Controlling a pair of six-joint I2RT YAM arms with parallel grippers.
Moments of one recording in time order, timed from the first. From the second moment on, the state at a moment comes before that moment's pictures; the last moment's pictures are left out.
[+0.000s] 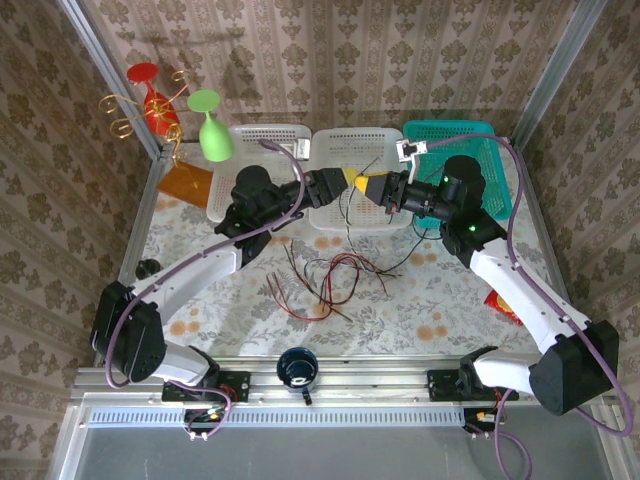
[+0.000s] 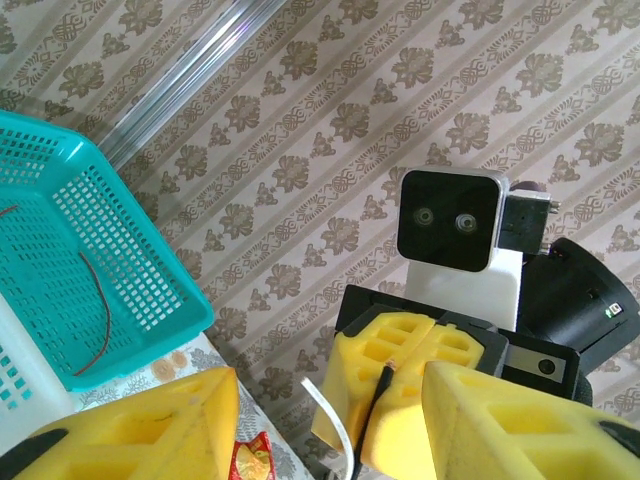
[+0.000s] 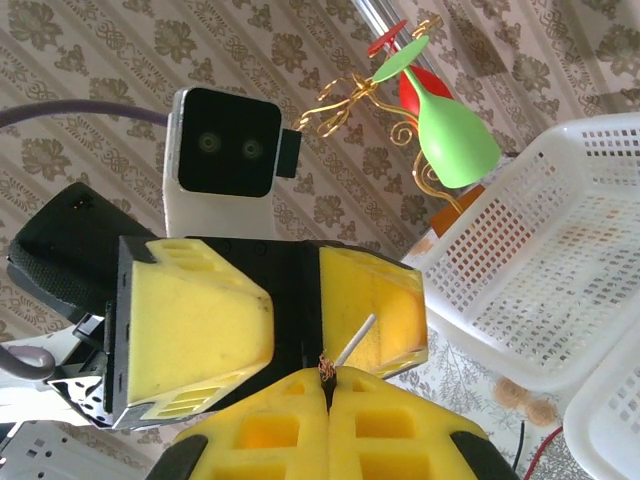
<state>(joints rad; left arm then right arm) -0.67 1.43 1.07 0.51 0.58 -0.95 0.34 1.23 1.05 0.16 -0.75 0.63</state>
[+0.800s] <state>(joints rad) -0.68 1.42 1.07 0.53 0.53 -0.94 0.34 1.25 1.05 0.15 -0.73 0.63</state>
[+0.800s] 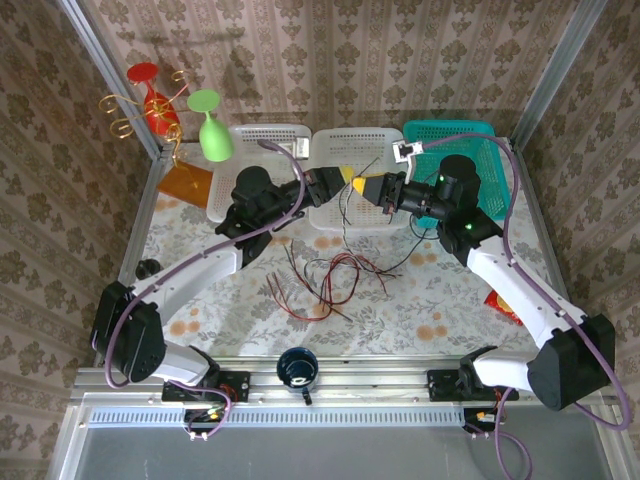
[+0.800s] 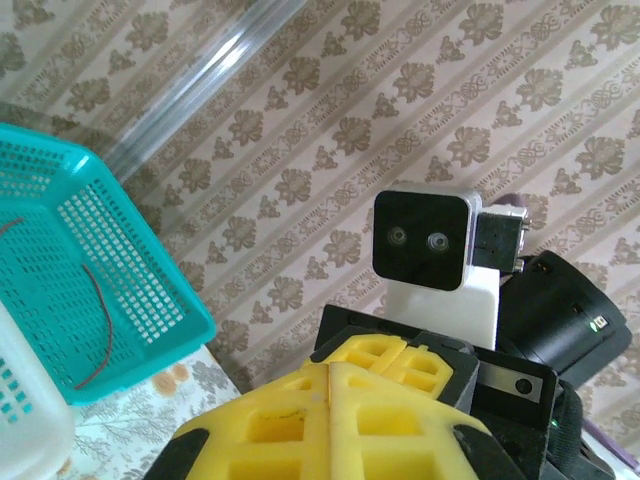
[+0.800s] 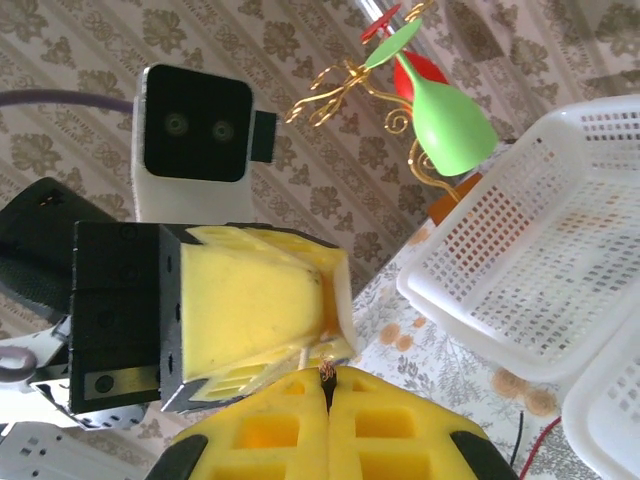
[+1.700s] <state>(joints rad) -0.69 1.02 1.03 0.11 -0.04 -0.53 0.30 0.88 1.05 -0.17 -0.11 0.50</state>
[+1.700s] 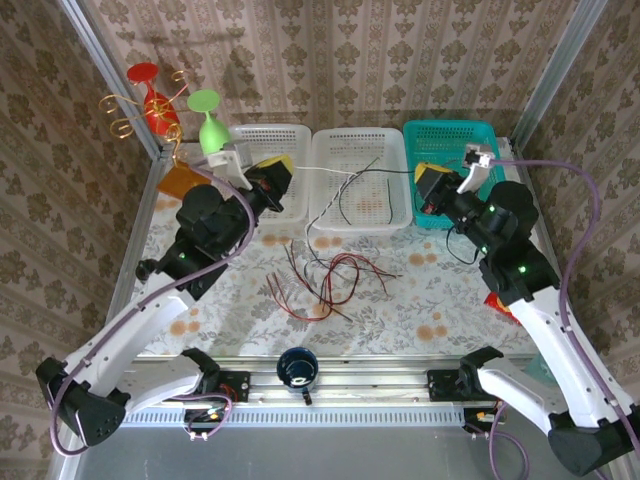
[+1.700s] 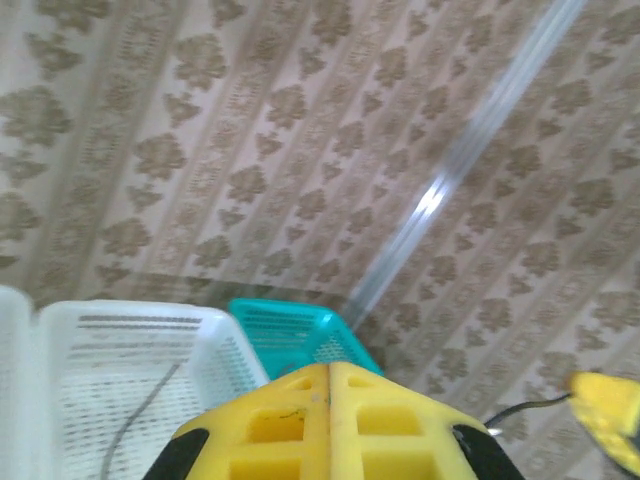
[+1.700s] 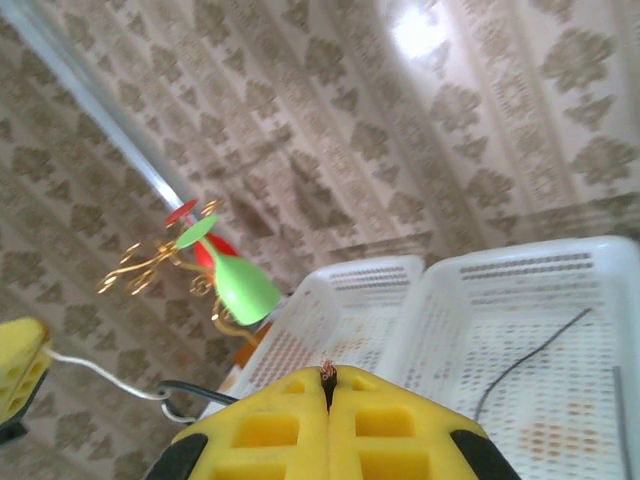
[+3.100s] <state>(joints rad) 0.00 0.73 1.01 -0.44 -0.06 -0.45 0.08 0.75 1.13 -0.30 0.45 0.34</state>
